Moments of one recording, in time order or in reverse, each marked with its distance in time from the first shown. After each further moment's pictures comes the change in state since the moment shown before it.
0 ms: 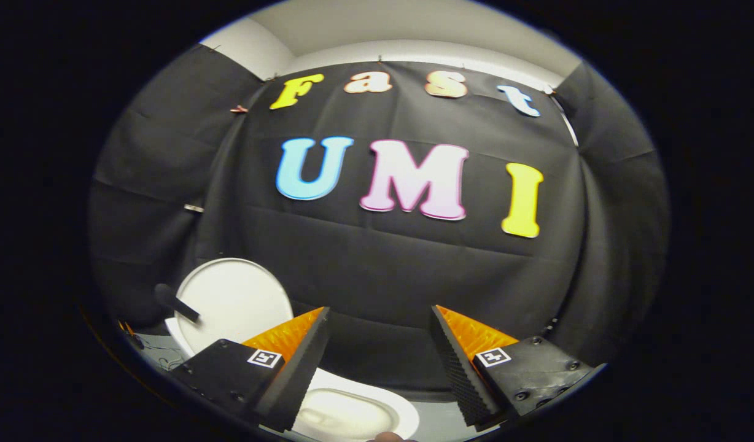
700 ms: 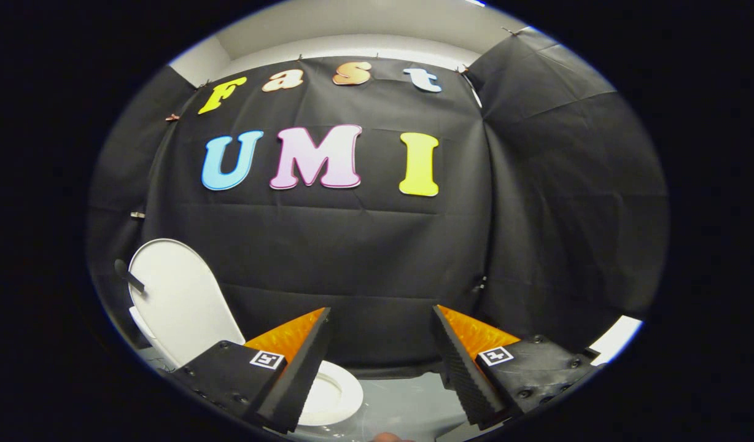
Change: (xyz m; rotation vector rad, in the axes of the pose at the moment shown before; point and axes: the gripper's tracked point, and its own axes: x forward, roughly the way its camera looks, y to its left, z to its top) arm -0.099 -0.114 -0.069 0.071 0.031 -0.219
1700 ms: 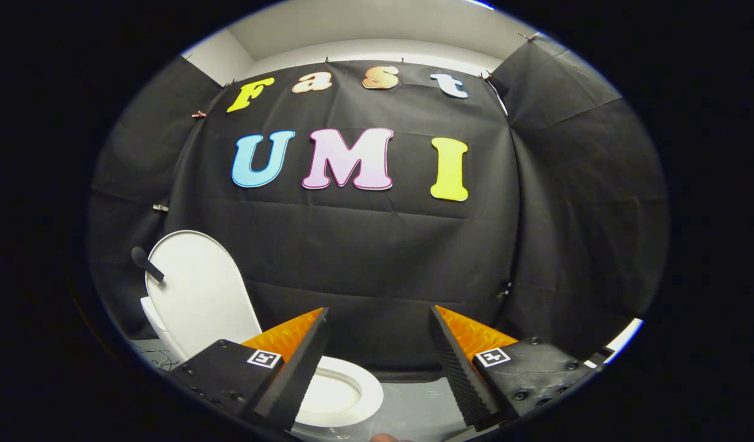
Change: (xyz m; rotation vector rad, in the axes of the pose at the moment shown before) arm -0.012 0.037 -0.009 -0.003 -0.020 0.095
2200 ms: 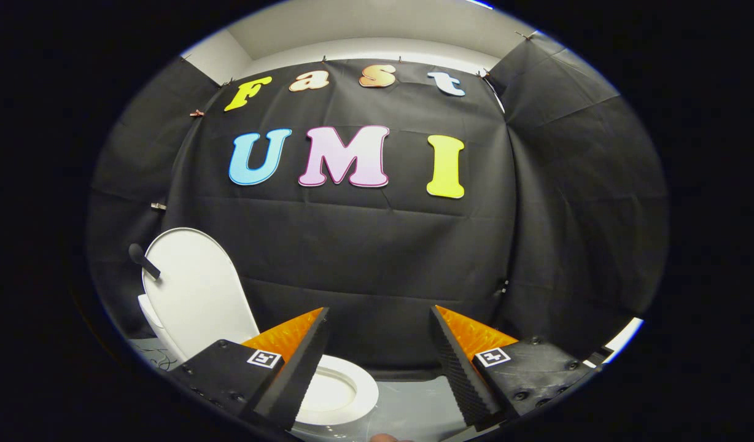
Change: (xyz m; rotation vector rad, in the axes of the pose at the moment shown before) arm 0.000 -0.013 -0.006 -0.021 0.008 -0.008
